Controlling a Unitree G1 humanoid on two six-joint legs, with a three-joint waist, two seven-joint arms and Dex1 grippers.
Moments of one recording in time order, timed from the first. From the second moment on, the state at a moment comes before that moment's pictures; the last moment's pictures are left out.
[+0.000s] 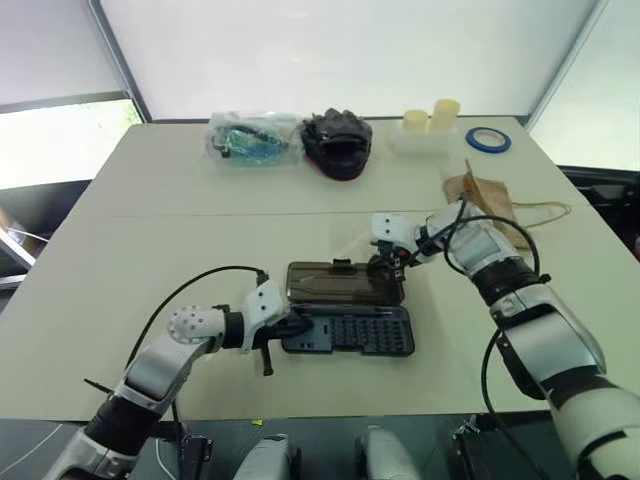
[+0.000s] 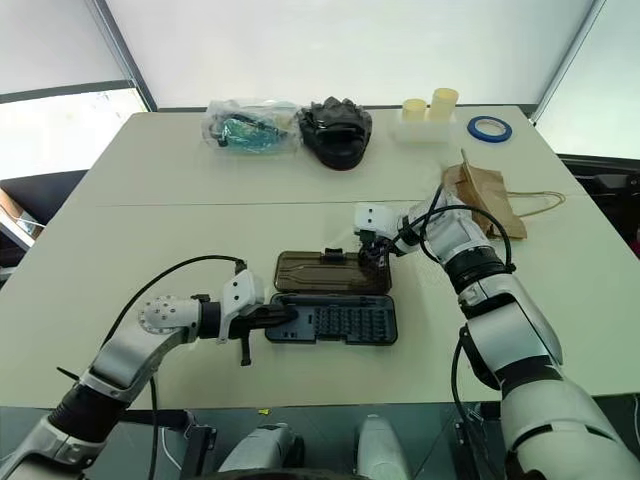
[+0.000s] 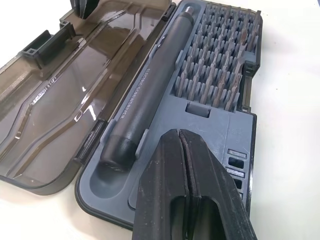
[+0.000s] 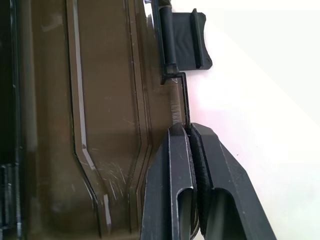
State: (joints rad) left arm -0.20 0.59 -0.29 -0.19 -0.25 0.35 -0.94; right arm -0.93 -0.52 0.38 0.75 -0.22 0.04 1.21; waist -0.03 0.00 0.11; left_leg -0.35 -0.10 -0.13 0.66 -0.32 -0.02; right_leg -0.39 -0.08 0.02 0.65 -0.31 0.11
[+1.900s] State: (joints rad) left arm -0.64 0.33 -0.06 0.63 -0.28 0.14 -1.05; right arm -0.51 -0.67 0.17 -0.27 -0.12 0.46 0.96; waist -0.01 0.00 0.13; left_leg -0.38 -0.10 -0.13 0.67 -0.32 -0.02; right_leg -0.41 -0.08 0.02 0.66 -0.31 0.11
